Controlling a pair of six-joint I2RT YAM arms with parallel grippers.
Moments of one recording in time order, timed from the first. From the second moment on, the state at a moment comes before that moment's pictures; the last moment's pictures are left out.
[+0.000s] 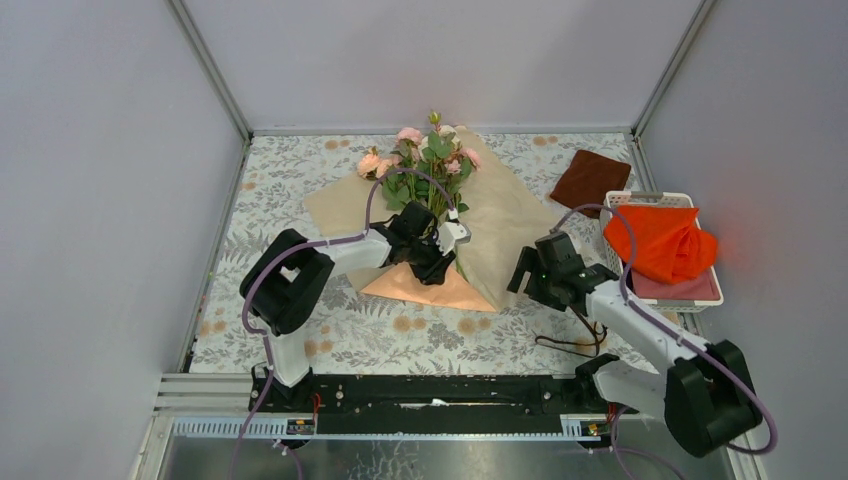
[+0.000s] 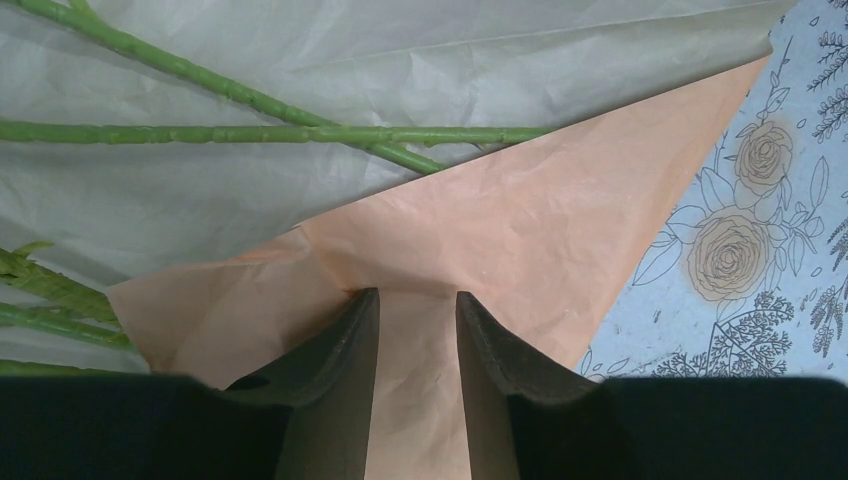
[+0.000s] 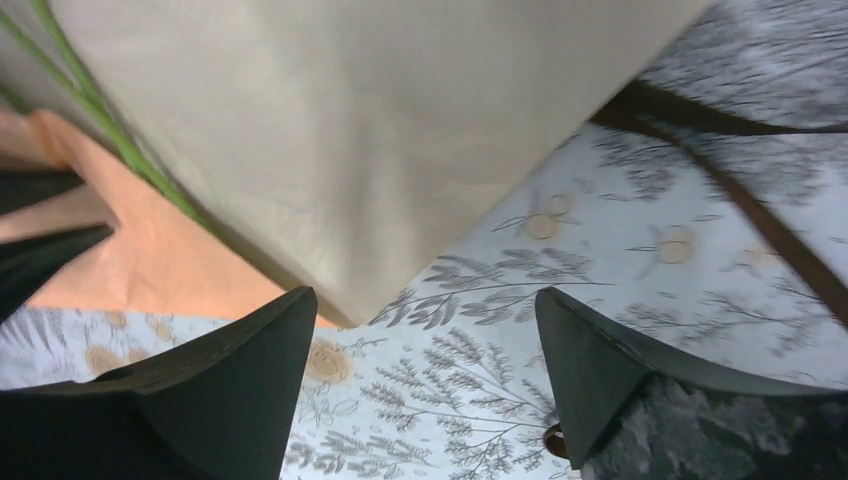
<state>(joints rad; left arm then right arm) -0.65 1.85 1.06 -0.19 0.47 0.29 0.43 1.15 0.57 -0.48 0.02 0.72</state>
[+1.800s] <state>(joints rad) -0.65 1.85 1.06 -0.19 0.47 0.29 0.02 1.28 0.40 0.07 -0.34 0.87</state>
